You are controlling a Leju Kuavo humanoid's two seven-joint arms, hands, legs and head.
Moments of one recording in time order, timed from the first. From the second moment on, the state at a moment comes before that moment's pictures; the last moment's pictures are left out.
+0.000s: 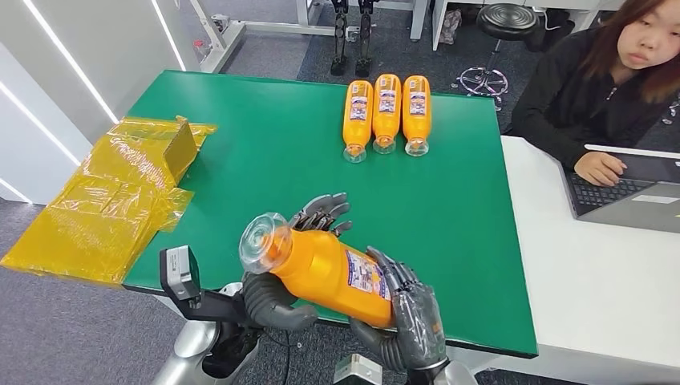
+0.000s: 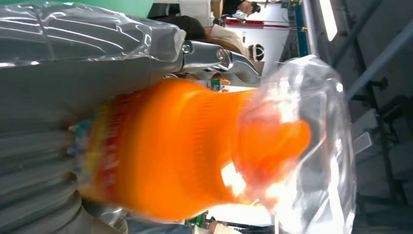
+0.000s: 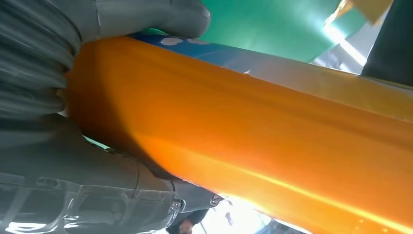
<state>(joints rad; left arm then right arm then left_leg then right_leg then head) -0.14 -0.05 -0.49 -1.51 0.36 -0.49 -0.32 -0.04 -0.17 0.63 -1.70 1.02 -0.39 -0.13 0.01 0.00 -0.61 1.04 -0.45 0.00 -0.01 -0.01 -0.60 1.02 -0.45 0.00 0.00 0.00</state>
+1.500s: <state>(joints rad) -0.28 0.03 -0.38 -1.37 -0.32 0.02 -0.40 -0.09 -0.08 0.70 -1.53 0.83 -0.55 -0.21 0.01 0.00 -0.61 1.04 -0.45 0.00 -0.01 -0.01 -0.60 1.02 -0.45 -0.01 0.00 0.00</state>
